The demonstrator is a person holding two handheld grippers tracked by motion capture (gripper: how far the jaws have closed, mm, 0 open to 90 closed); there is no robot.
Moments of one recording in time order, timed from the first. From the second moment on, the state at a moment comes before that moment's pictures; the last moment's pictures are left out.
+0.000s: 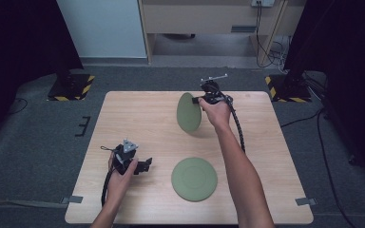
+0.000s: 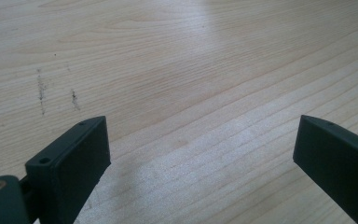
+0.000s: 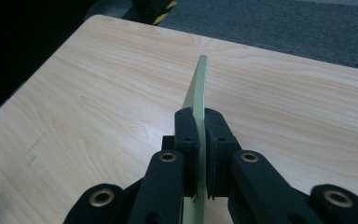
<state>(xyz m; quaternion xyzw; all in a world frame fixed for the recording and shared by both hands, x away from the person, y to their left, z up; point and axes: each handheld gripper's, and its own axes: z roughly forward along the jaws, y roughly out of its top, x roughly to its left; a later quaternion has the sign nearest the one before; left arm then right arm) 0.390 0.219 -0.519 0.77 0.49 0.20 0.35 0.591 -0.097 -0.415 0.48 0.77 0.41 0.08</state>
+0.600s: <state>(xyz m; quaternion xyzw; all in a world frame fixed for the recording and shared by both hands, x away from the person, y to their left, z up) 0.389 0.218 -0.513 0.77 0.48 0.20 0.36 0.600 -0.139 -0.454 0.53 0.74 0.40 0.08</state>
